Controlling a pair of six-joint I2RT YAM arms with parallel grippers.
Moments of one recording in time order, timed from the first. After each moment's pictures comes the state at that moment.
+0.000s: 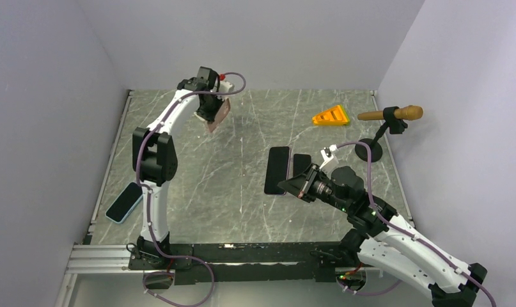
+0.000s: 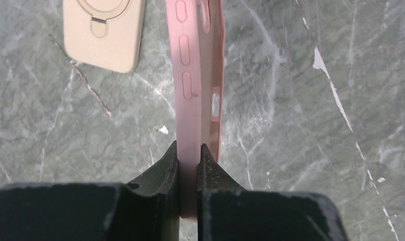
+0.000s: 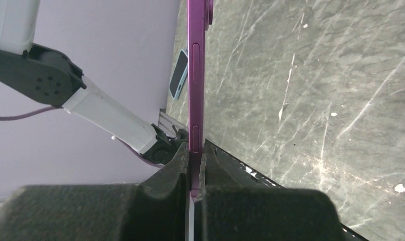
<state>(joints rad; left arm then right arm) -0.30 2.14 2.00 -0.91 0.01 0.27 0.82 0.60 0.62 -0.32 -0.05 1.10</state>
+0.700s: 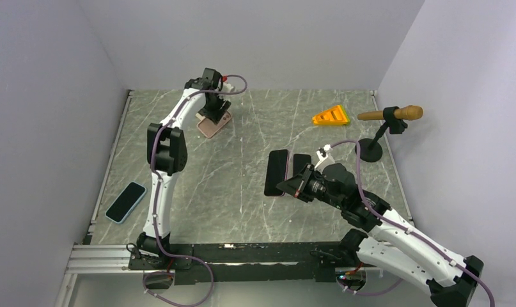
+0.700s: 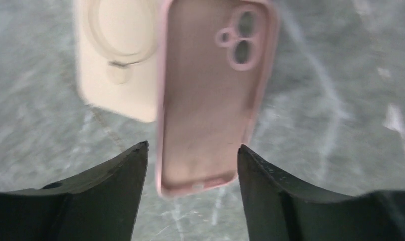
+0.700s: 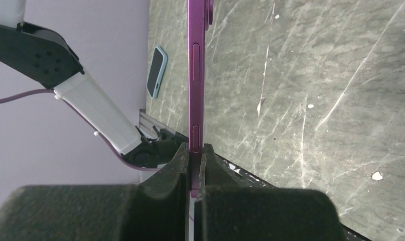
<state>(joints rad) -0.27 2.42 2.28 -0.96 0.02 0.34 0.81 0.67 0.63 -0.38 -0.03 1.09</state>
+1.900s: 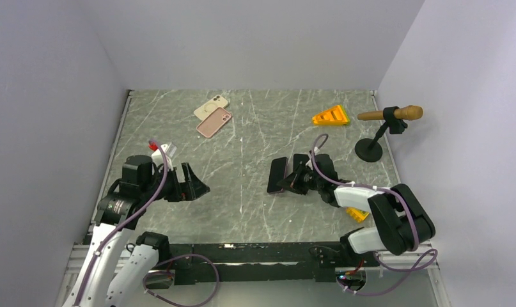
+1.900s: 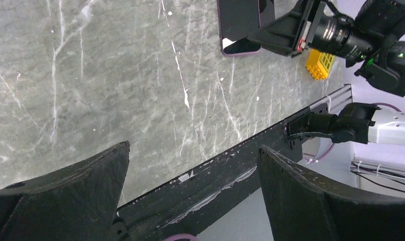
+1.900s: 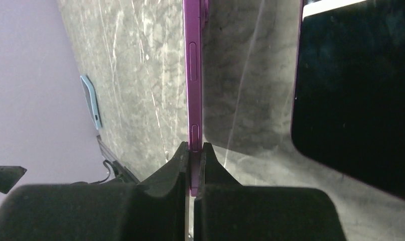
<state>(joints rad) -0.21 0.63 0.80 -0.84 0.47 -0.44 0.41 1.37 0.37 0.31 -0.39 1.00</state>
